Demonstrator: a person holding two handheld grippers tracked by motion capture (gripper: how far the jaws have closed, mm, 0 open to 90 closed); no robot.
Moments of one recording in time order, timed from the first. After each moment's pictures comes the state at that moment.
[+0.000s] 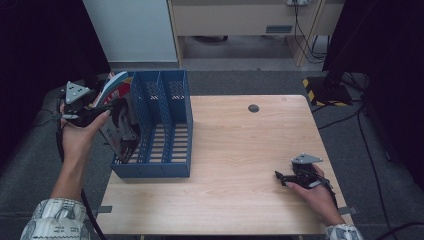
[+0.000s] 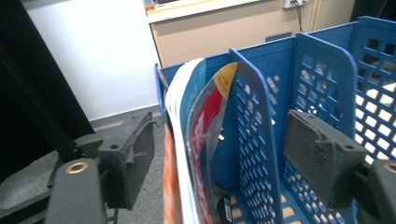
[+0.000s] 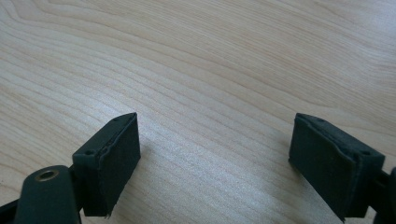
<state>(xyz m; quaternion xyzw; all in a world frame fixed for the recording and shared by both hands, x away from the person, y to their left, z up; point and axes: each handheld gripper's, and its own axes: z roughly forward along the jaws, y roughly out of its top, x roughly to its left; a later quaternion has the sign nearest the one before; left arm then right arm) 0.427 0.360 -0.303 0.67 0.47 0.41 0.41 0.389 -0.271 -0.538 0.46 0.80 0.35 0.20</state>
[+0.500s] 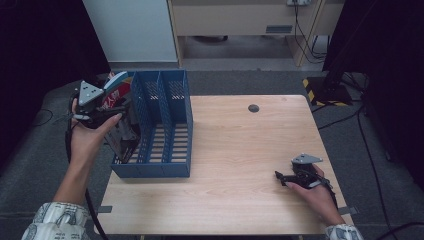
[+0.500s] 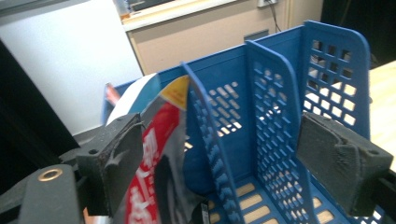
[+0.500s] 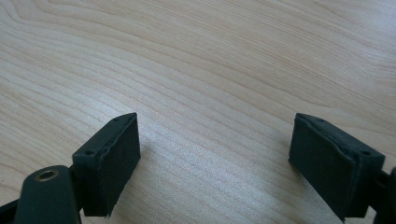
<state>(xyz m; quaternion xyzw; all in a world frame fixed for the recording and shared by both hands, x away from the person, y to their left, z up) 0.423 0.325 -0.299 0.70 0.42 0.40 0.42 0.389 -0.271 -0.538 0.46 0.80 0.35 0.20</state>
